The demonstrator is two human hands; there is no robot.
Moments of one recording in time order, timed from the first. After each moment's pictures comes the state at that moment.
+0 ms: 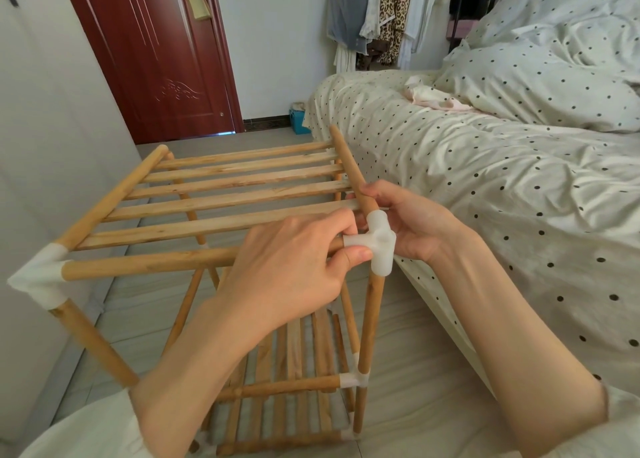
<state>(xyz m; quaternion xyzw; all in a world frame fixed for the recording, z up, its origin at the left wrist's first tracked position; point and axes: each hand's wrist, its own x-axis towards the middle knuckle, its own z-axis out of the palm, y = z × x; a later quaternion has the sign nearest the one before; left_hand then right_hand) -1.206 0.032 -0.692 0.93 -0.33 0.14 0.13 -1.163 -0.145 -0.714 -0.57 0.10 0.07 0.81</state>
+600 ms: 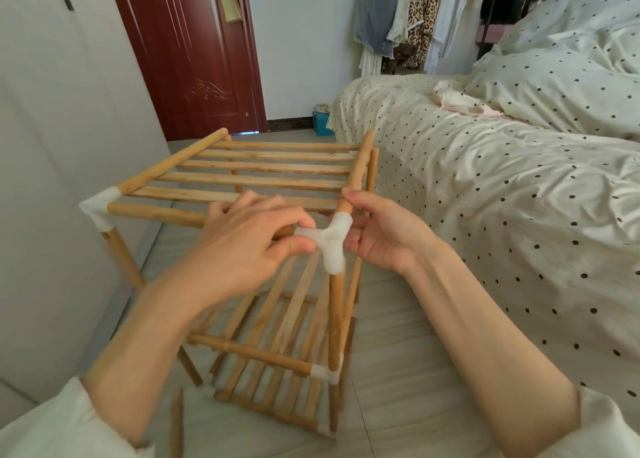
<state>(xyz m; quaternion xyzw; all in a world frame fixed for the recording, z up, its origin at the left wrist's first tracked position) -1.183 0.098 -0.688 0.95 -0.29 0.08 0.10 -1.159 -0.089 -0.720 -0.49 0.07 0.11 0.86</state>
